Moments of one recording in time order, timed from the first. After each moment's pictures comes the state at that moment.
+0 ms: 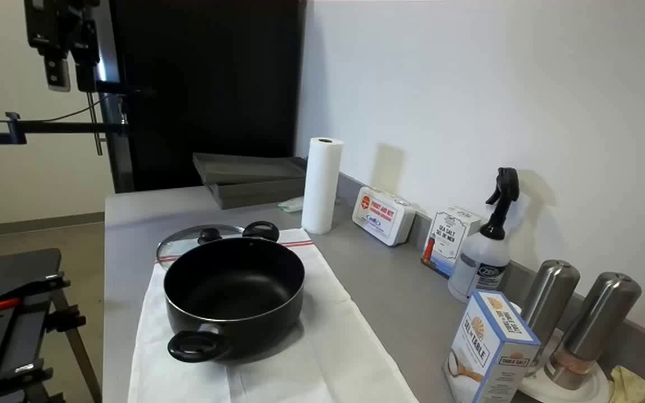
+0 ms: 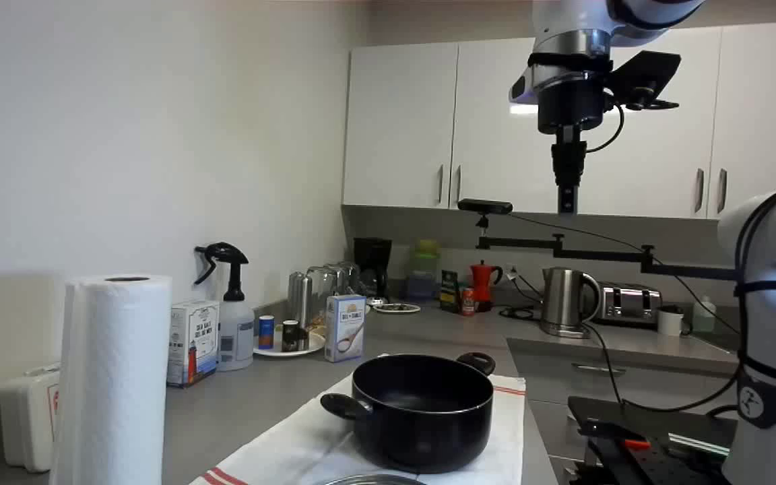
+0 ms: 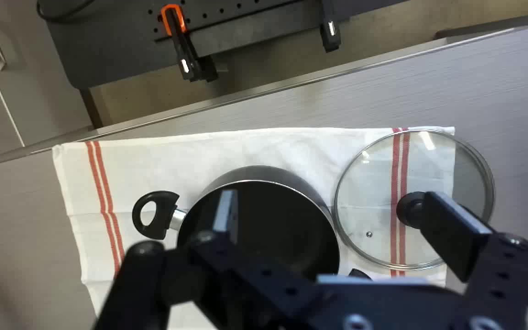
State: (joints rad) arm -0.02 -0.79 0.15 -2.58 0.01 1.74 0.35
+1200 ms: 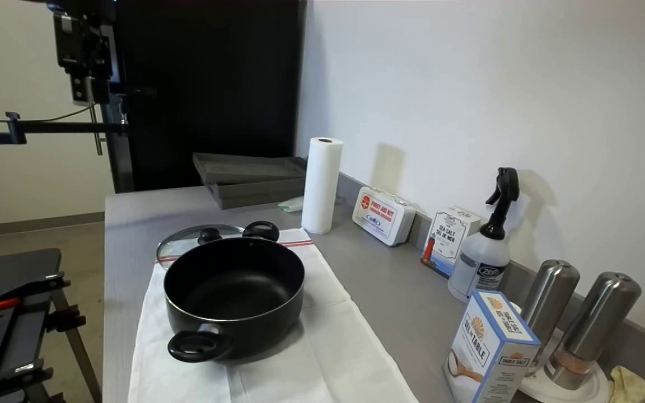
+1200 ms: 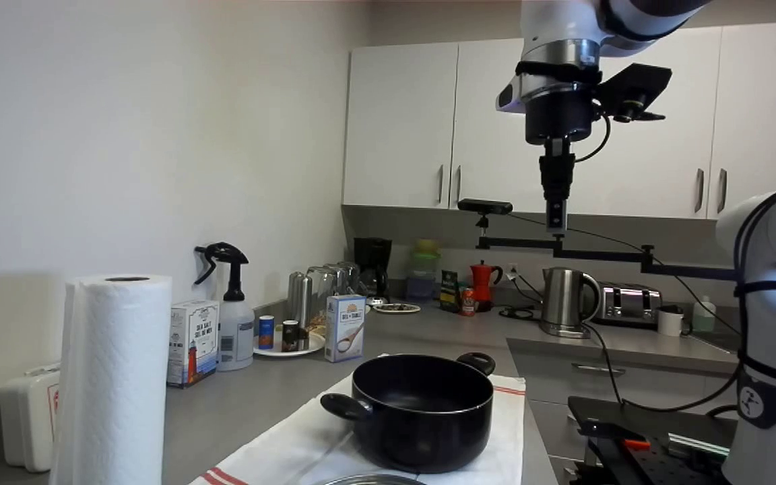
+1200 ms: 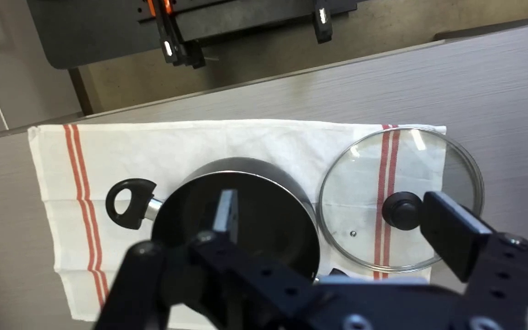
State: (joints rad) arm 0.01 -0.71 0.17 -2.59 0.01 1.83 0.35
